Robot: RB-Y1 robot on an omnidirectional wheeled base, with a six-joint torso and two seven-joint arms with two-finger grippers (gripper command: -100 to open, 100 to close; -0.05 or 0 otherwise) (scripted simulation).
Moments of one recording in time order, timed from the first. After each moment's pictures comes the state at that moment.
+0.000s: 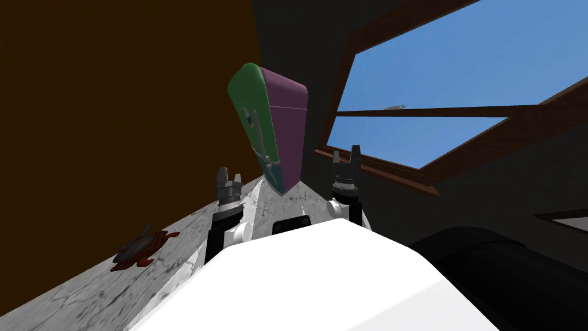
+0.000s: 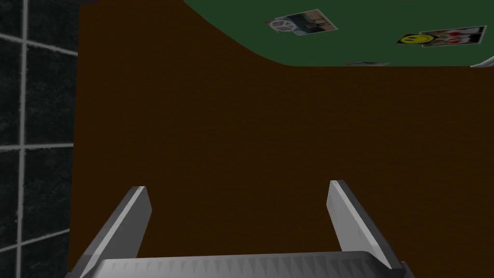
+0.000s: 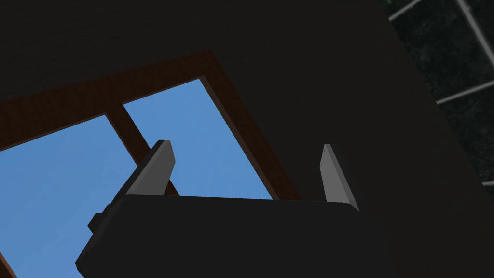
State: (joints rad) left arm 0.55 -0.02 -0.05 -2.28 -0.04 -0.36 -0.07; right arm 0.50 0.03 0.03 -2.39 0.03 -0.57 0.03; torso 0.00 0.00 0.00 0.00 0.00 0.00
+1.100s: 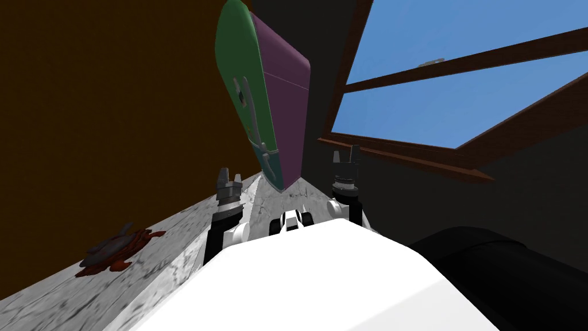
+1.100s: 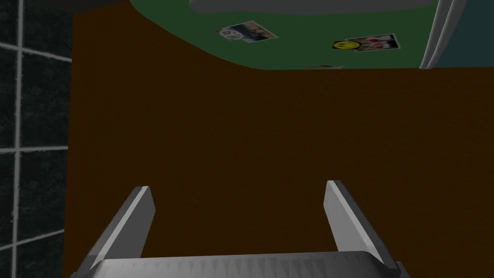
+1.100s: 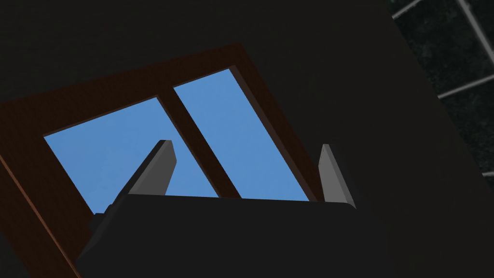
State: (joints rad) left arm 0.55 0.00 -0.05 -2.28 -0.04 -0.36 -0.07; right arm 0.50 0.03 0.03 -2.39 0.03 -0.57 0.03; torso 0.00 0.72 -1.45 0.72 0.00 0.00
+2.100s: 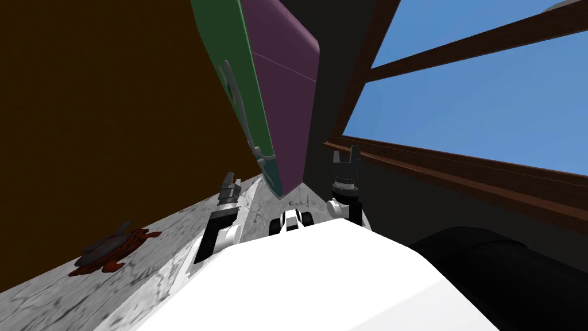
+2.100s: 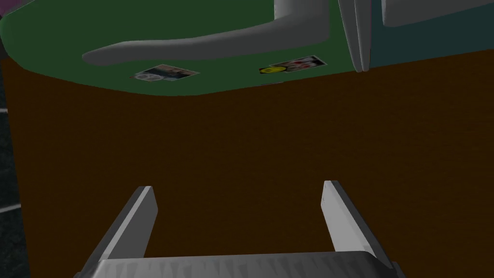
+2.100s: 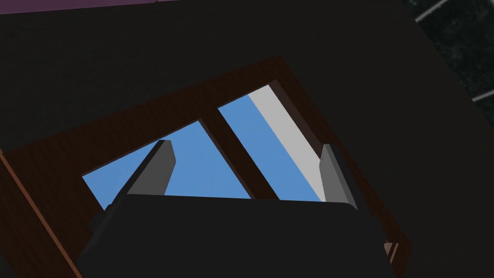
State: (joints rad) left arm 0.50 0.17 0.03 -2.16 0.01 -0.27 -0.05; right arm 0.50 0.03 0.03 -2.39 0.03 -0.57 0.03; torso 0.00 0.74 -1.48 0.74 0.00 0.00
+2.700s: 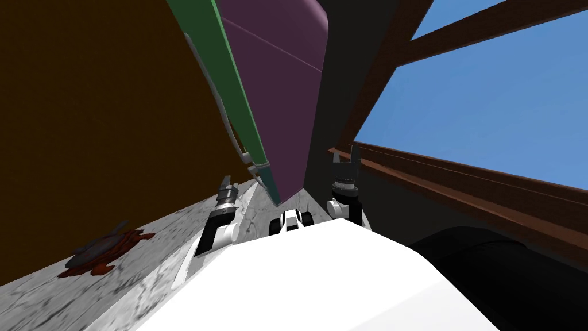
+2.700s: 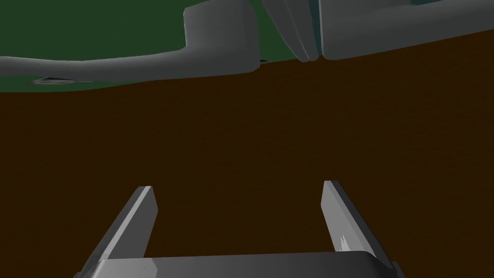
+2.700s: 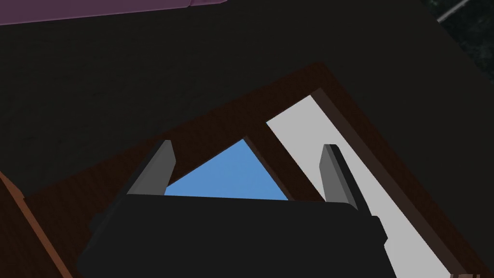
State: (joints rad) left arm 0.46 0.14 0.11 -2.08 0.06 -0.17 -0.03; right arm 0.50 0.03 0.03 -2.39 0.03 -0.57 0.03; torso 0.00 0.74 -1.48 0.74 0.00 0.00
